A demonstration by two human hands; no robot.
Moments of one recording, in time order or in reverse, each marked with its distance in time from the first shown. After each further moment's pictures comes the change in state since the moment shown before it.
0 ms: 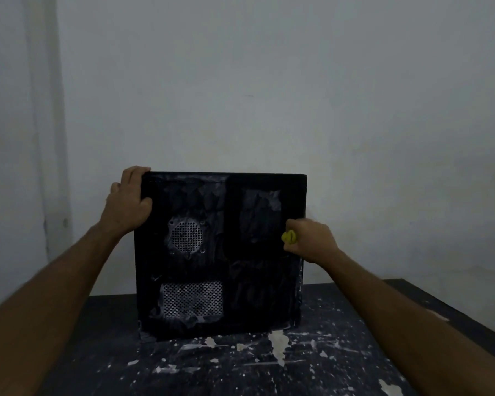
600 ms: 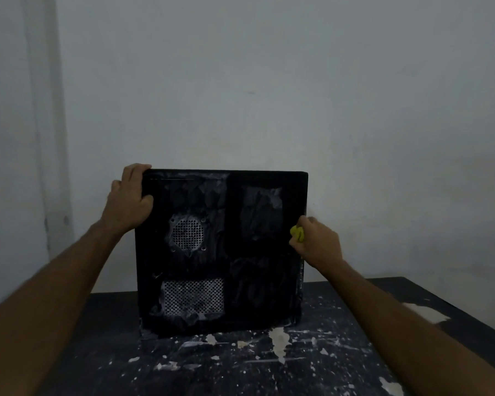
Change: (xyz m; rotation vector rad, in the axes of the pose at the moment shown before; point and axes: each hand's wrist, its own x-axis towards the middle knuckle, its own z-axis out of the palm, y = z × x) left_hand -0.001 0.001 -0.001 -0.012 -0.014 0.004; right_hand -0.017 0.009 0.018 0.076 0.111 0.078
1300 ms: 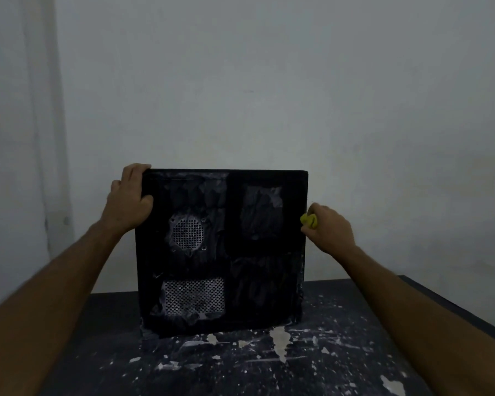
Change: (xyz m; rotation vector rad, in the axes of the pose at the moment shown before) left_hand -0.004 0.006 -0.002 0.011 0.009 -0.003; right_hand 0.018 0.021 -0.021 0.039 -0.009 0.082
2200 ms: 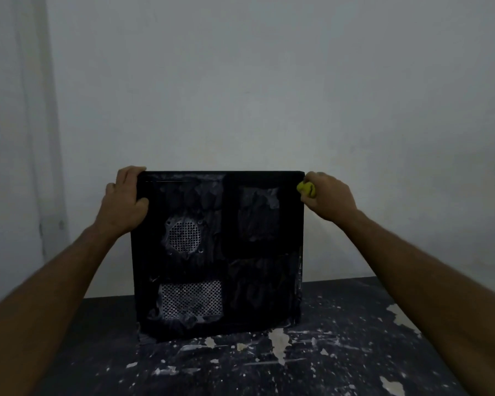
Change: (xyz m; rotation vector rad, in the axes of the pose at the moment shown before) left_hand 0.006 -0.006 0.002 0.011 -0.001 0.038; right_hand 0.056 -0.009 -0.049 -0.098 0.084 -0.104
